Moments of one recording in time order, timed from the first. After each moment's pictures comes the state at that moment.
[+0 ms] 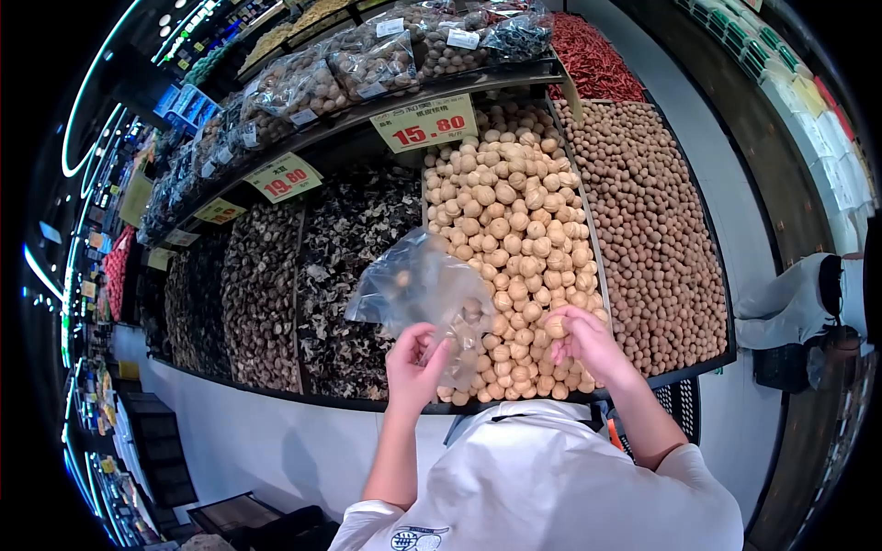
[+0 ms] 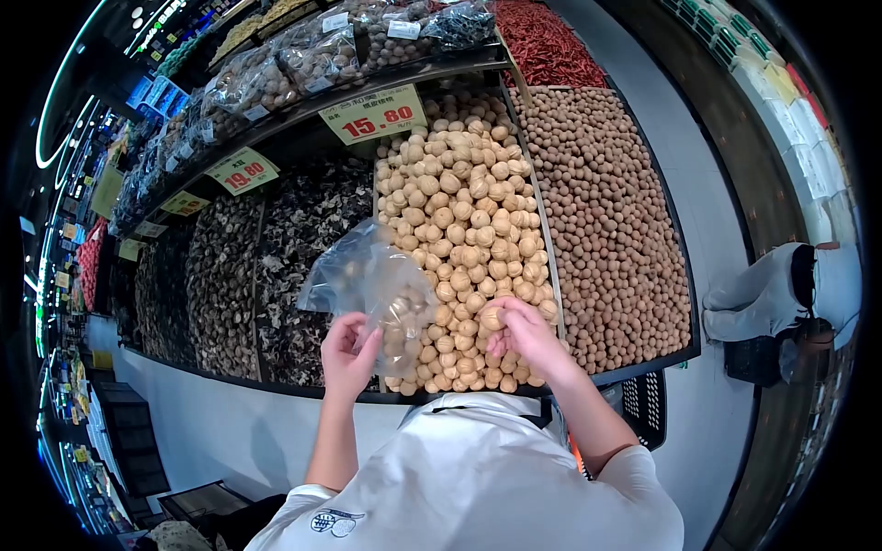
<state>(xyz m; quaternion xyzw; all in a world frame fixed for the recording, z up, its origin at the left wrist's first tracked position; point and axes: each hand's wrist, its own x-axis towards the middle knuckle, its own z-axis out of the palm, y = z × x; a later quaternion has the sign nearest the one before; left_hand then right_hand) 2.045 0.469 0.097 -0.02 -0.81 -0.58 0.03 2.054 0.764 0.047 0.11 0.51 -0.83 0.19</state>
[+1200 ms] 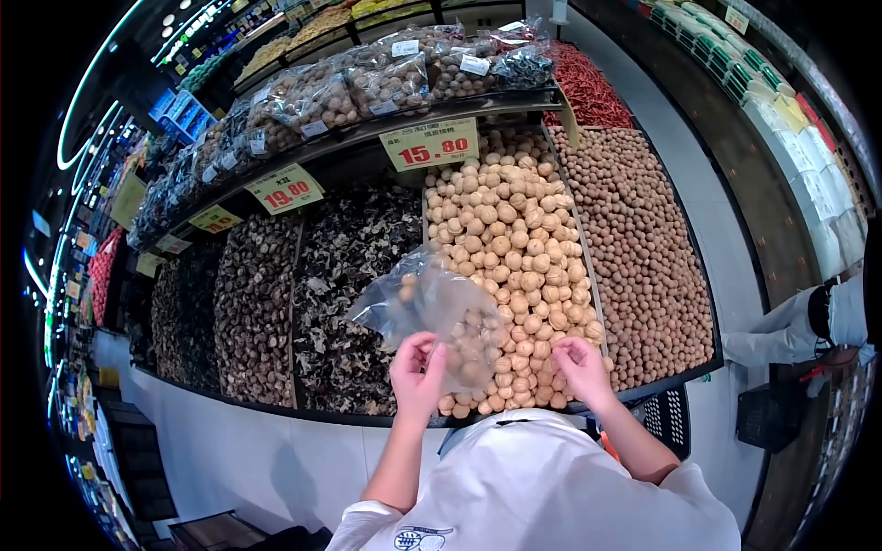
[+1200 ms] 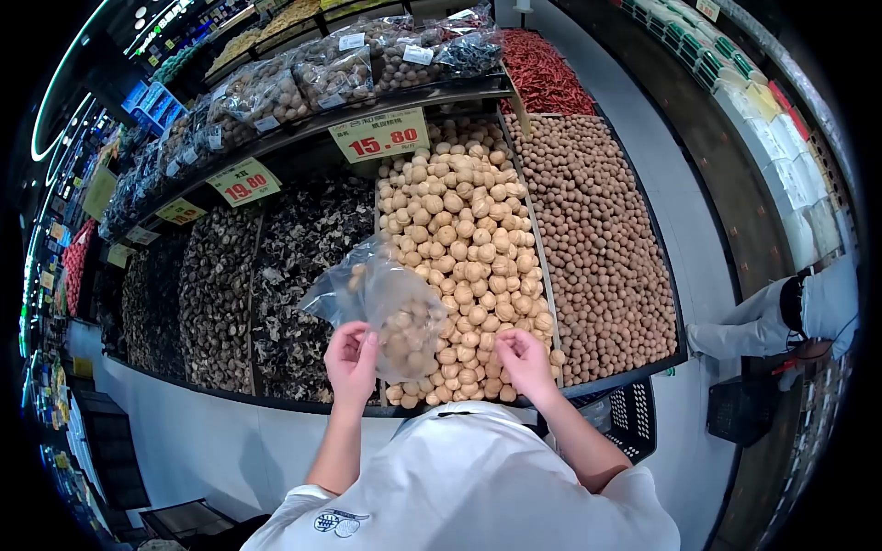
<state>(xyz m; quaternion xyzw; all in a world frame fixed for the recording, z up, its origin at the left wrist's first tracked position) 2.044 0.464 0.095 -0.03 -0.74 -0.66 0.09 2.092 0.736 -0.007 0.15 0.64 -0.76 0.04</state>
